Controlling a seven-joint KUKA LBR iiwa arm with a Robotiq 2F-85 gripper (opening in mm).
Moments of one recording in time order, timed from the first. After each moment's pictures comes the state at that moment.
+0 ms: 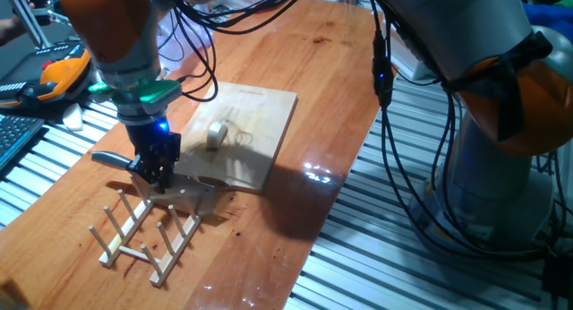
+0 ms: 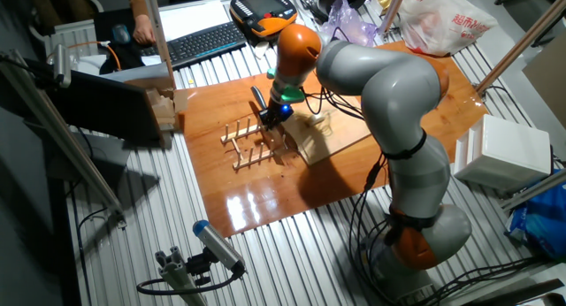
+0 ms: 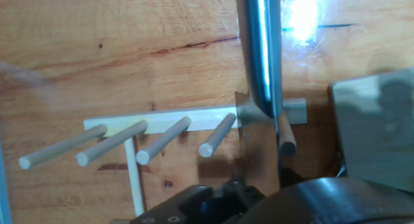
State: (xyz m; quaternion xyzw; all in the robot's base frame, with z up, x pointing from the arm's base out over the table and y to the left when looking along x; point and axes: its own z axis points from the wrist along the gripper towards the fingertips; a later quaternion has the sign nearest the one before) arm 0.570 0.228 0.072 0.03 -0.99 -0.12 0.06
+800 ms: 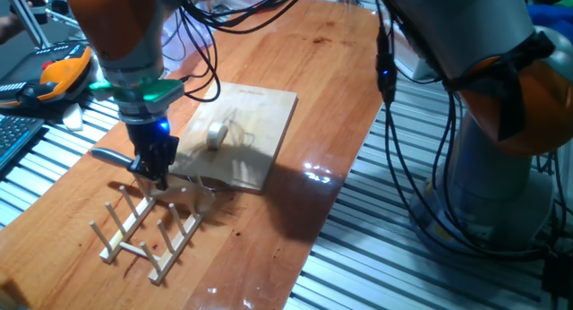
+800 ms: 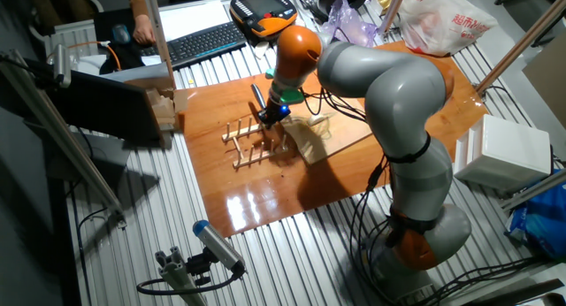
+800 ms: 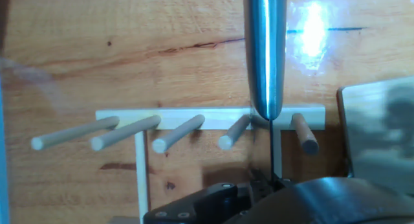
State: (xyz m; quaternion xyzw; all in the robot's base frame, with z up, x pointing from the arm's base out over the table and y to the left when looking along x) arm 0.567 0.239 0.093 0.02 -0.99 -0.10 0.04
